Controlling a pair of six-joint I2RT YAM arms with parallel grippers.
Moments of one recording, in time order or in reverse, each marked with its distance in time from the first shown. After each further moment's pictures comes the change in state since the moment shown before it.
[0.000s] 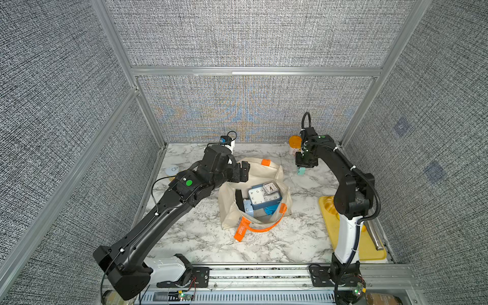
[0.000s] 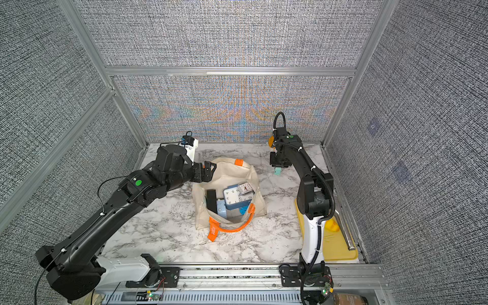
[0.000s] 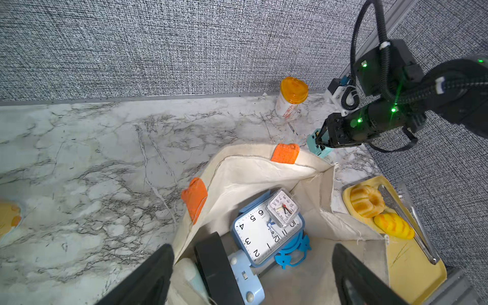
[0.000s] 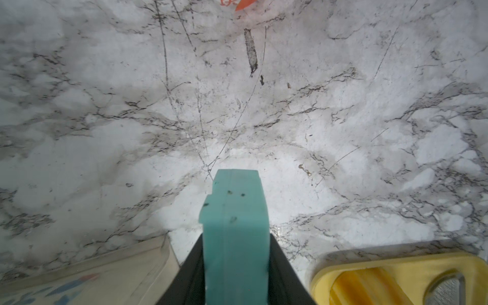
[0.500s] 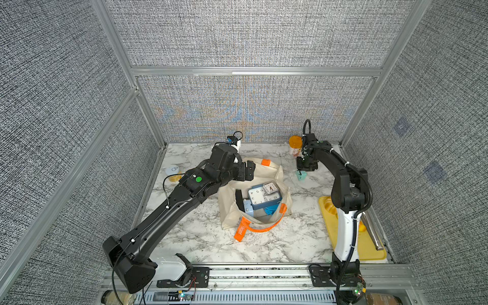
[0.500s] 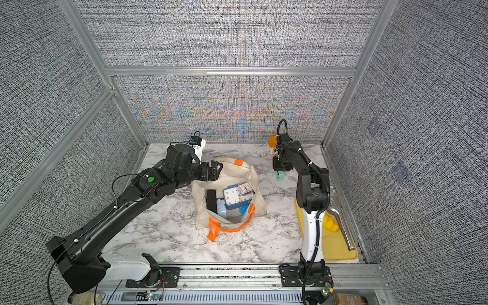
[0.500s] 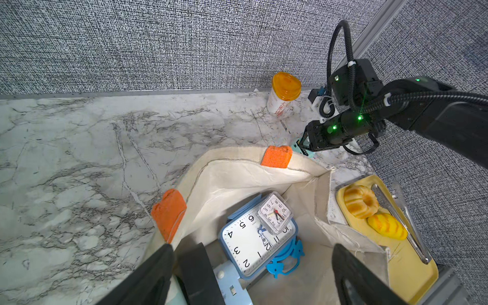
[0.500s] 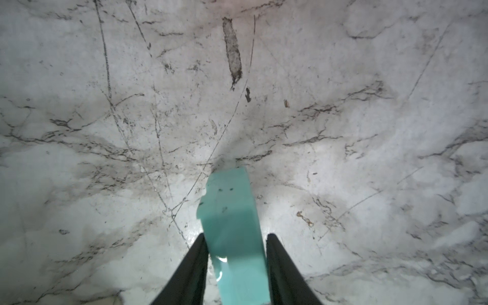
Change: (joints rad) left arm 0.000 0.051 -0.028 0.083 0.034 -0.020; right arm -0.054 0.121 -0.026 0.122 -0.030 -0.070
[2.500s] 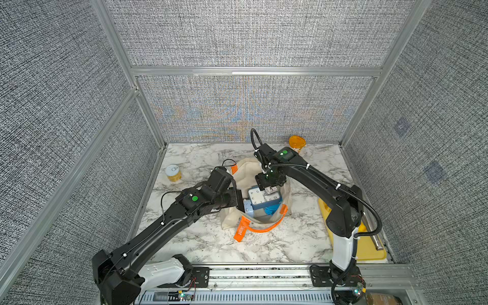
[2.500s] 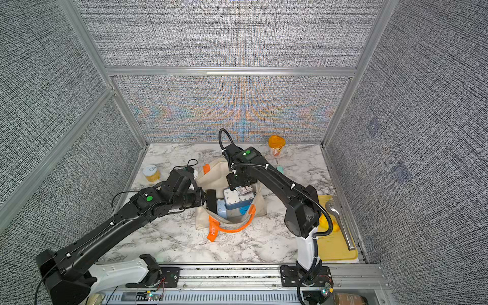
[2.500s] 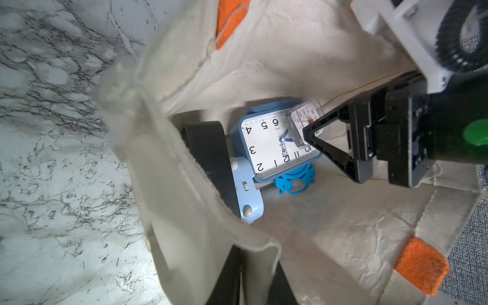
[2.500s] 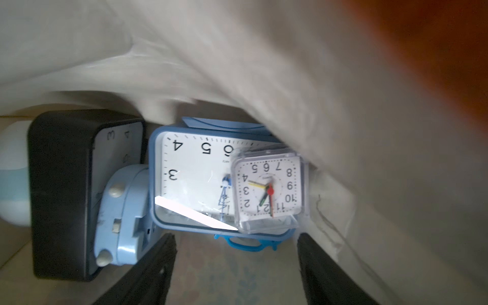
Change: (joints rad) left arm -0.024 -0.176 -0.336 -0.120 0.104 -0.321; right arm 0.570 -0.266 -0.006 -0.309 0.049 0.159
